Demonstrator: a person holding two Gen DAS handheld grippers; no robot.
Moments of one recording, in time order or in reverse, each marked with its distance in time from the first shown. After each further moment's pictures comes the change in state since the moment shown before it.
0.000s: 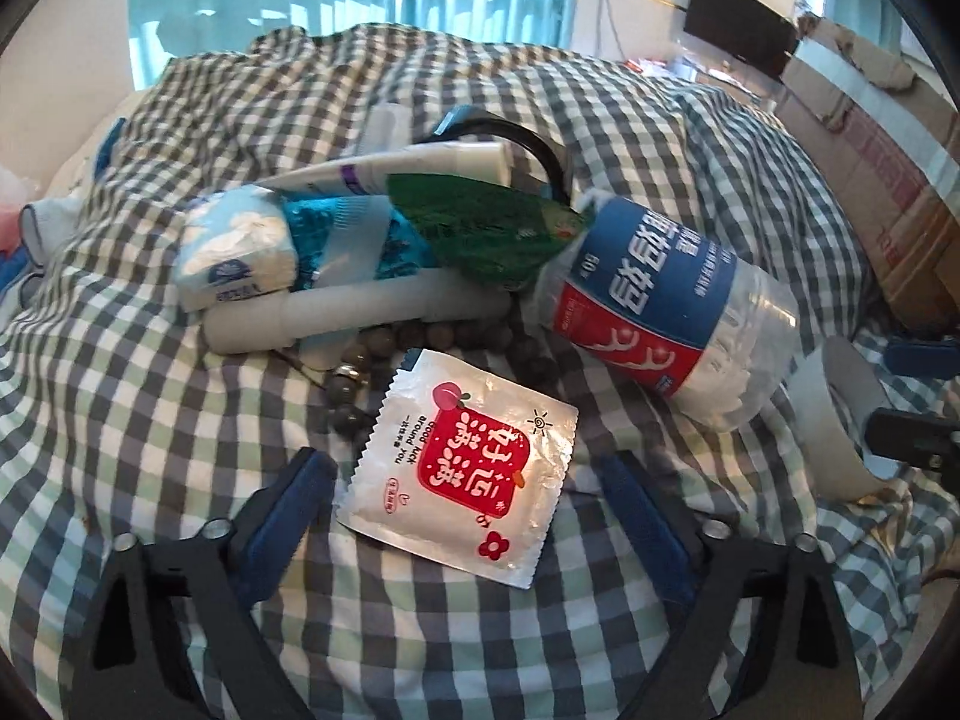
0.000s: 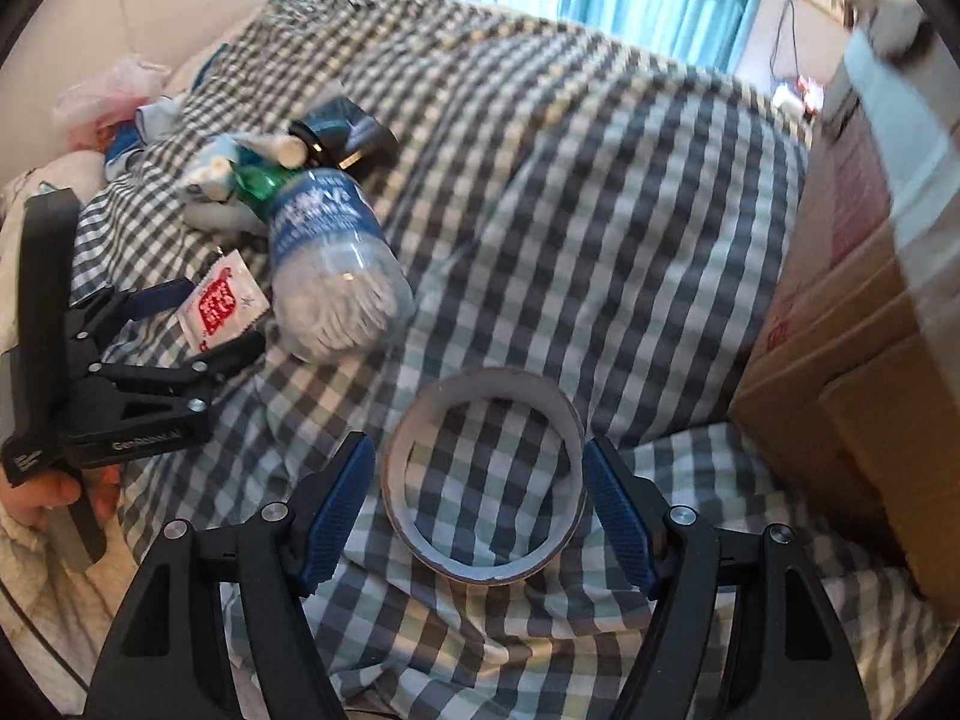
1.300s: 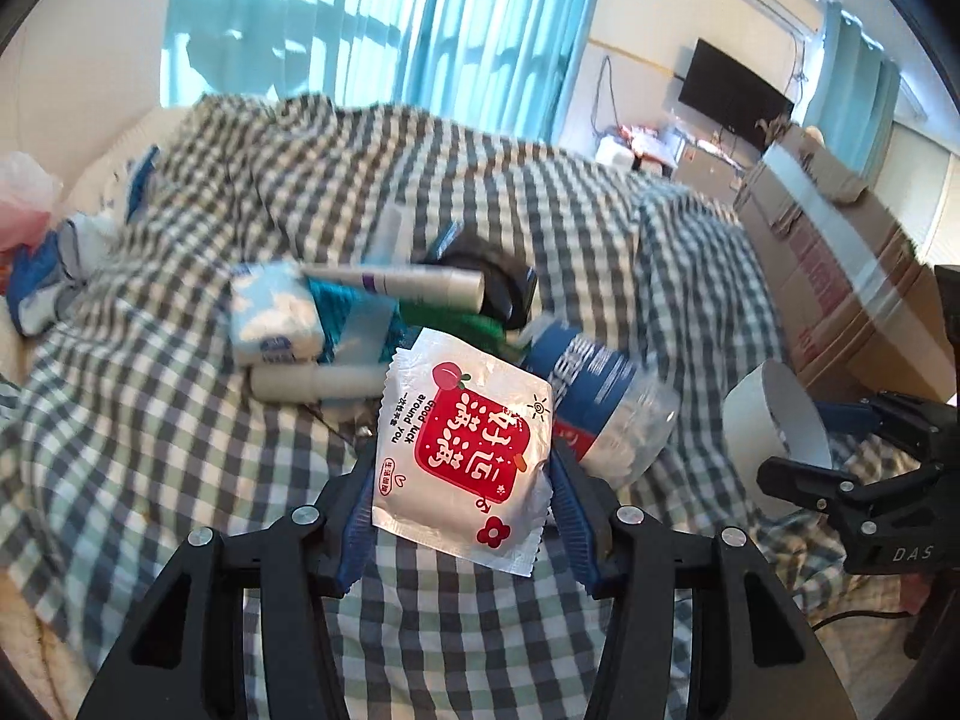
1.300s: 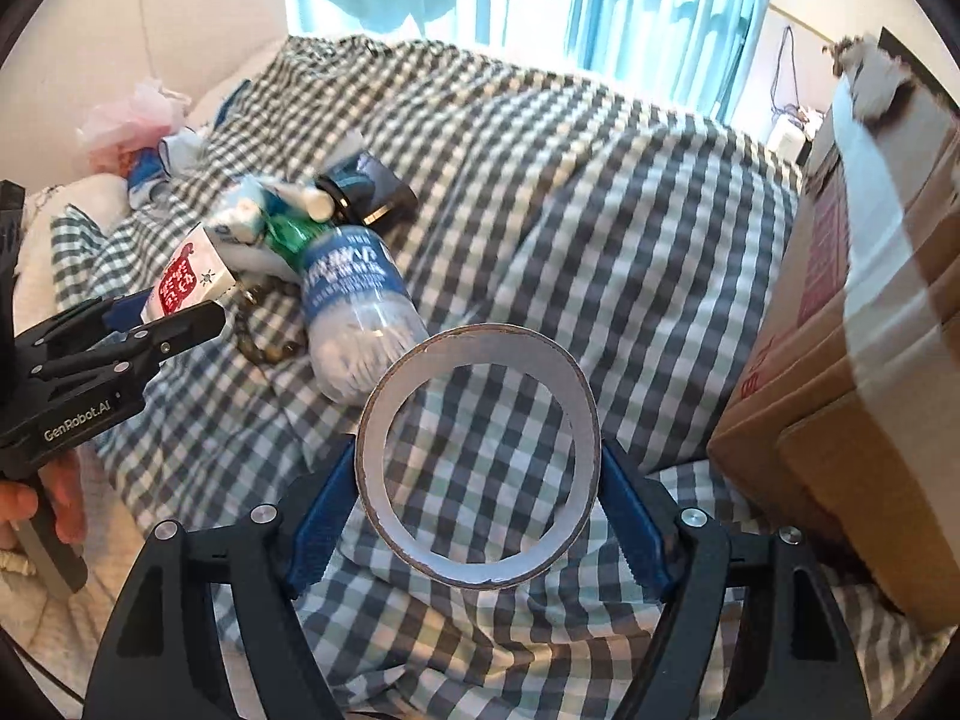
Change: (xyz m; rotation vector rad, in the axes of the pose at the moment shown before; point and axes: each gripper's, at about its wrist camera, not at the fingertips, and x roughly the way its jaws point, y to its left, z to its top) left arm -0.072 0.003 0.012 -0.102 -0.138 -0.062; right arm -0.035 0.005 0.007 -0.024 -0.114 0.014
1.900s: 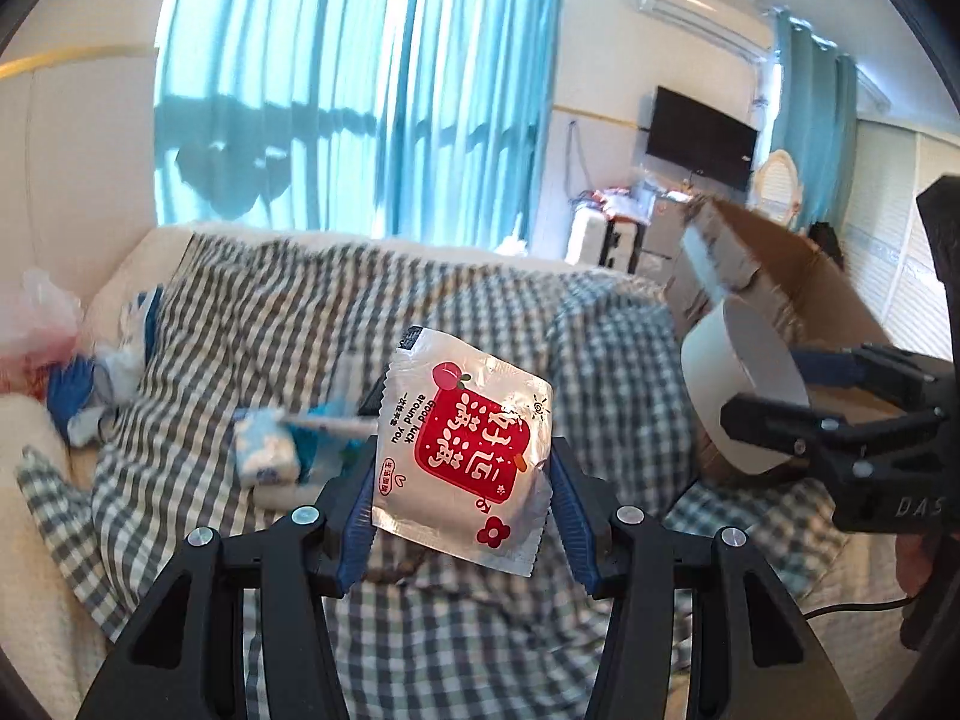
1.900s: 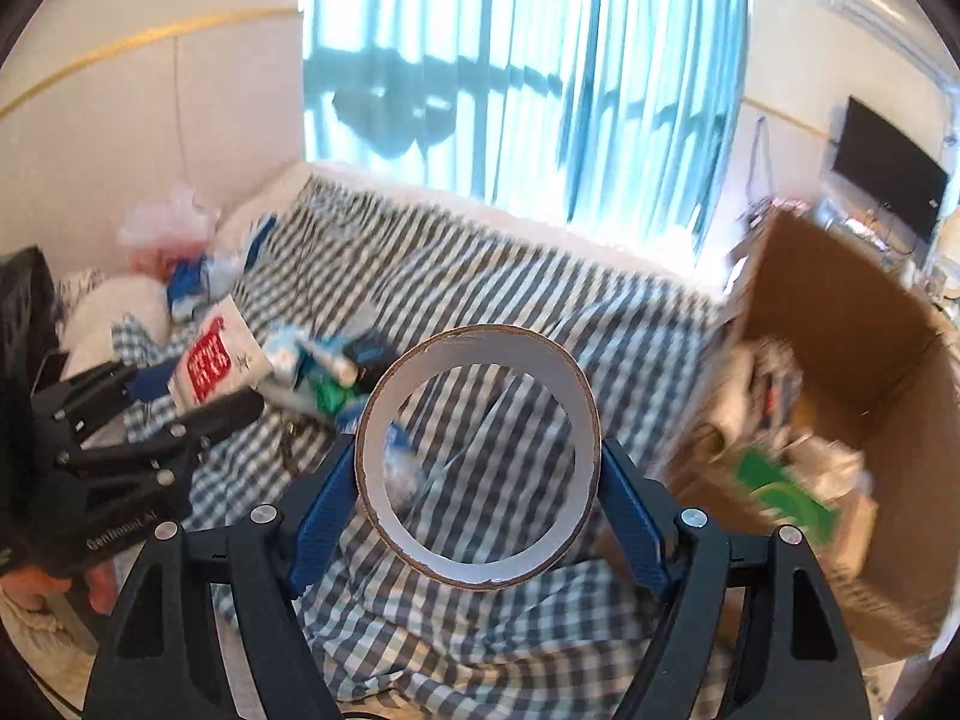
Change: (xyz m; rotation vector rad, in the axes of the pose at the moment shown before) left arm -0.079 -0.074 0.044 0.100 -0.182 0.015; right arm -0.120 -0.021 0.031 -0.002 -0.283 -0.020
